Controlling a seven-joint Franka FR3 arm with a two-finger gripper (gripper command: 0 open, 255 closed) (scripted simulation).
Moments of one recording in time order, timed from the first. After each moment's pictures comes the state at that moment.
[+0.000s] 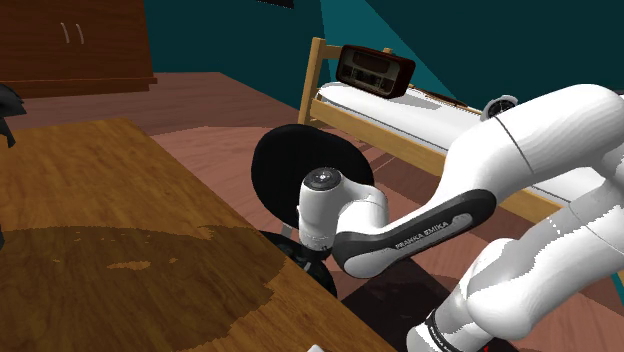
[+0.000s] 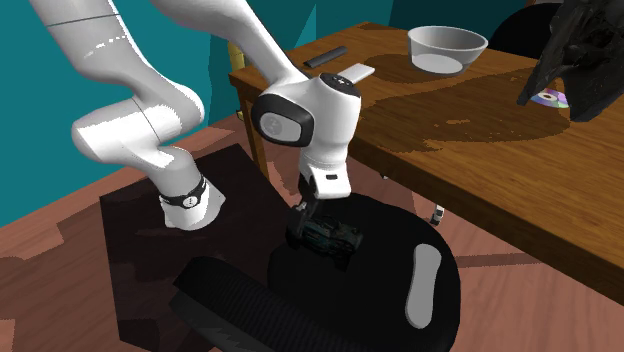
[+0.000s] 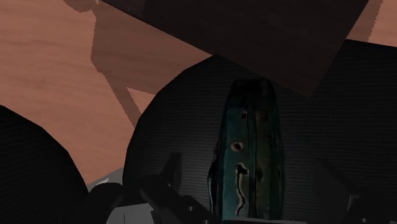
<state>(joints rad) 0.15 -0.21 0.54 -2.66 -0.08 2.35 0.32</state>
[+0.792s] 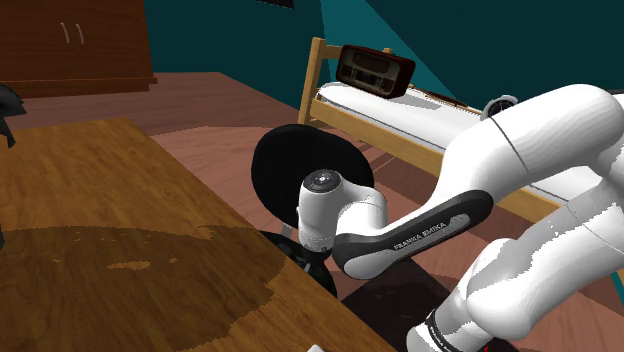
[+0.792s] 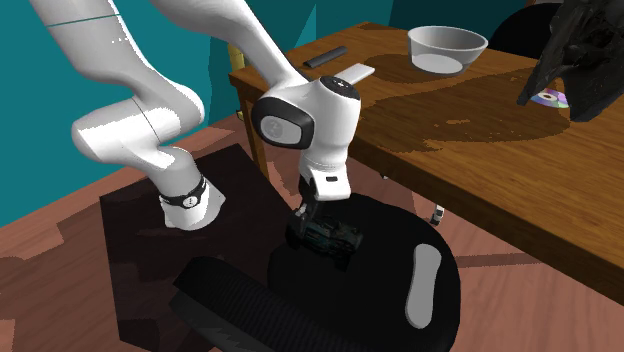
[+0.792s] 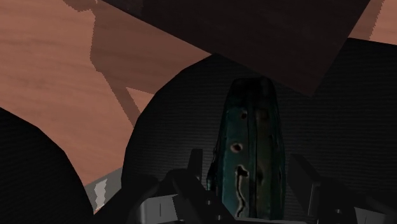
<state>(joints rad) 0.14 -0.20 0.55 -2.67 -0.09 2.36 0.33</state>
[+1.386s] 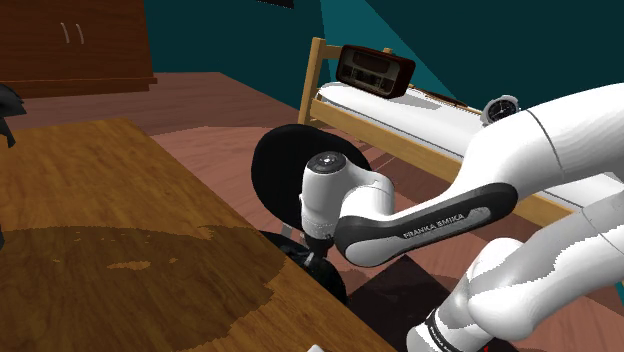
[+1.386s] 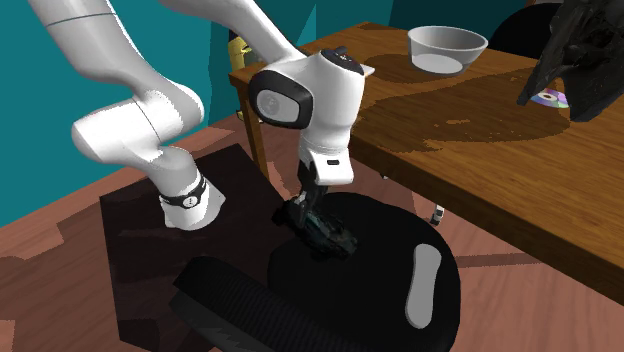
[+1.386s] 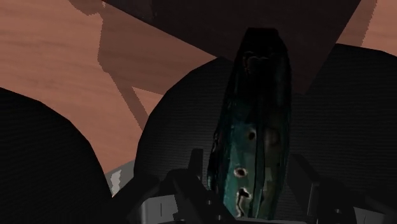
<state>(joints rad) 0.17 -0.30 0.52 -2.63 -0.03 2.24 0.27</state>
